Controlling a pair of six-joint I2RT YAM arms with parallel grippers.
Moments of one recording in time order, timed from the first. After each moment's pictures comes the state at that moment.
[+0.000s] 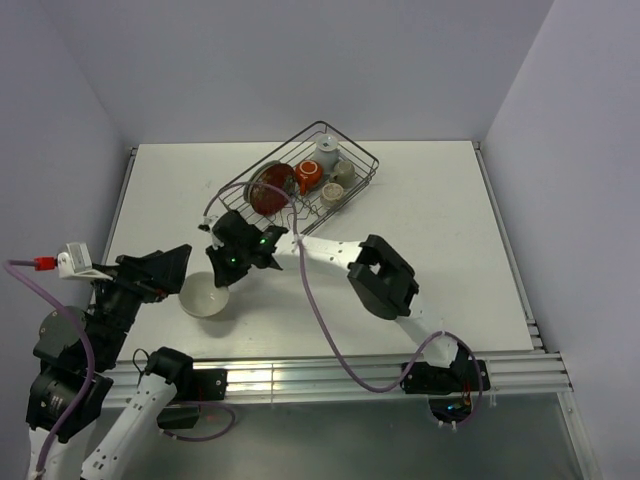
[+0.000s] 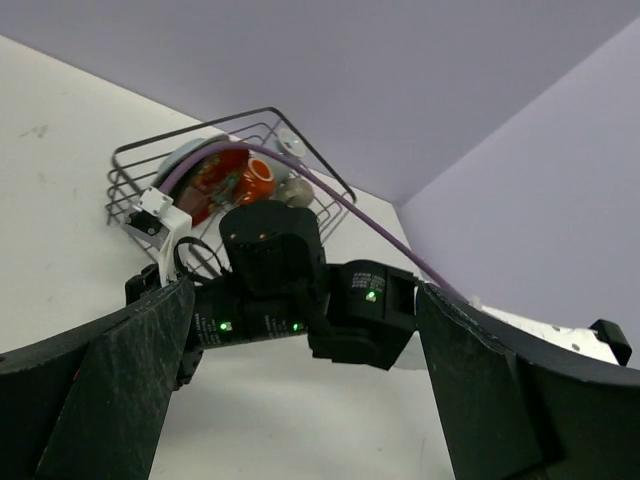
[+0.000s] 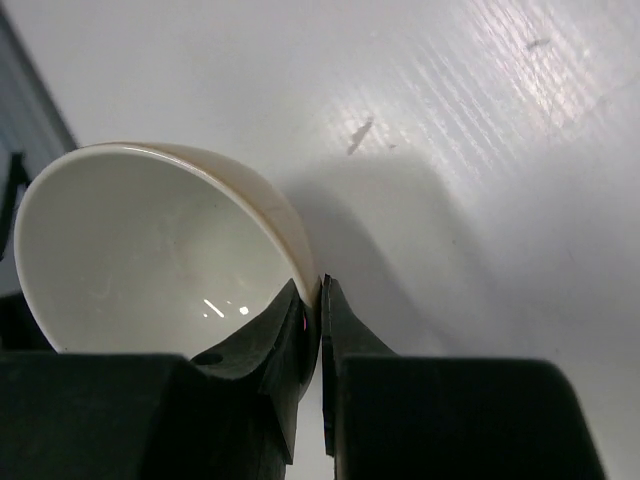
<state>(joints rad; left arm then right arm) -0.37 0.24 0.94 -0.65 -0.15 -0.69 1.07 2.30 1.87 -0.36 -0.25 0.45</state>
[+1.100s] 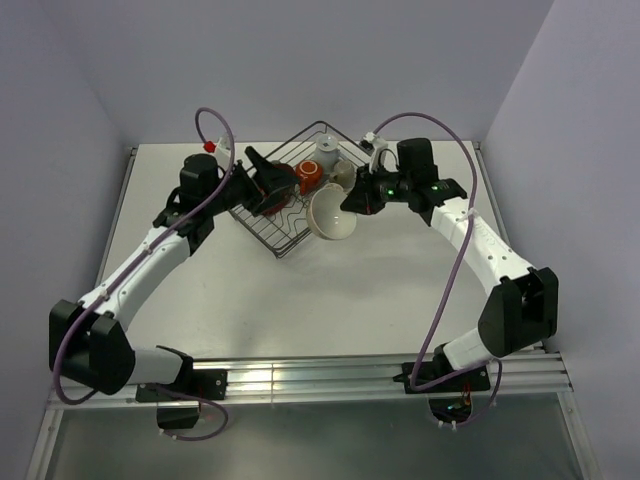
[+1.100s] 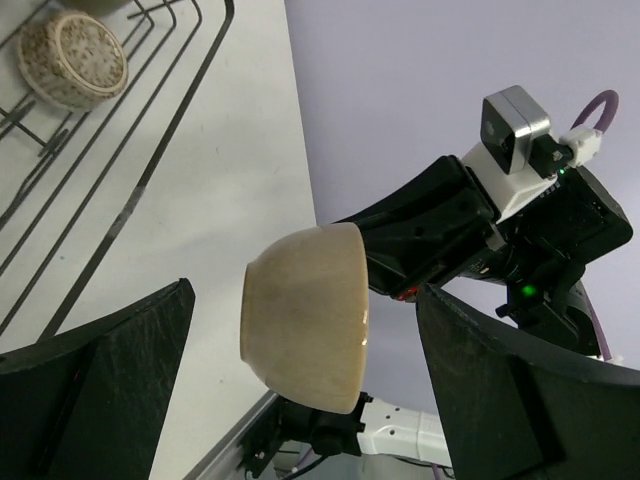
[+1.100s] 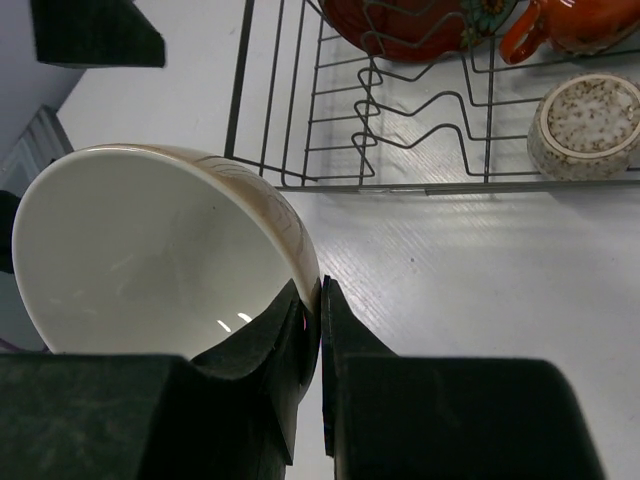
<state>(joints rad) -0.38 1.32 1.08 0.01 0.47 -1.06 0.32 1.47 1.28 -0.42 -0.67 0.07</state>
